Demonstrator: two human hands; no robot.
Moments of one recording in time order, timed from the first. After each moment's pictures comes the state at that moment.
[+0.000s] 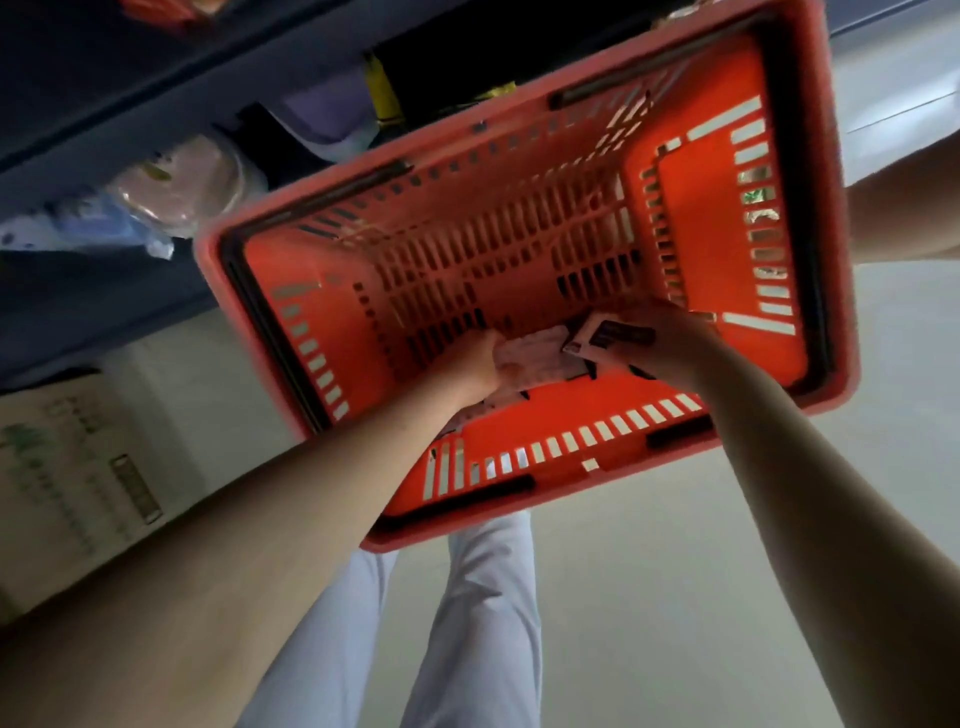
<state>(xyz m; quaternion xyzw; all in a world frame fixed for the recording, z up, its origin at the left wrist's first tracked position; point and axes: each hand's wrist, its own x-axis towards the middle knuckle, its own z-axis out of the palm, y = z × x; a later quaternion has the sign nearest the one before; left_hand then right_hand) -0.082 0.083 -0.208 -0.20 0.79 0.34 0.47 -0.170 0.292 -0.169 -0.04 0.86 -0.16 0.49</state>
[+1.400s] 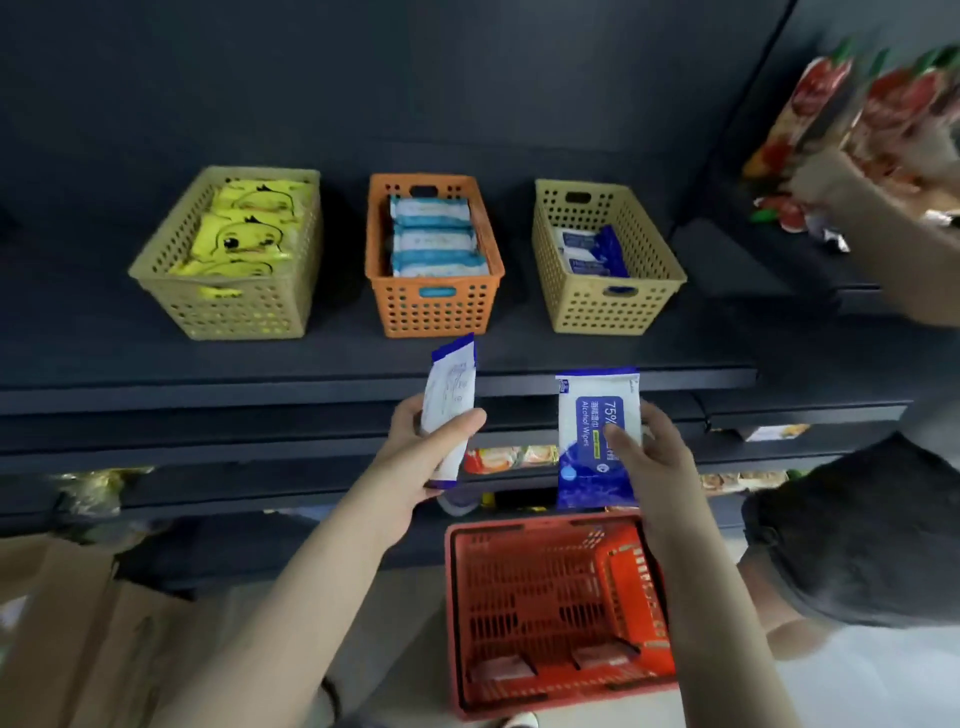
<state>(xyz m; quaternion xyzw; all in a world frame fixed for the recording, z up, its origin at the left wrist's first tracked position) -0.022 -0.090 0.367 -0.31 0.57 0.76 -0.02 -0.121 0.114 0.376 -0.04 0.74 -0.65 0.17</state>
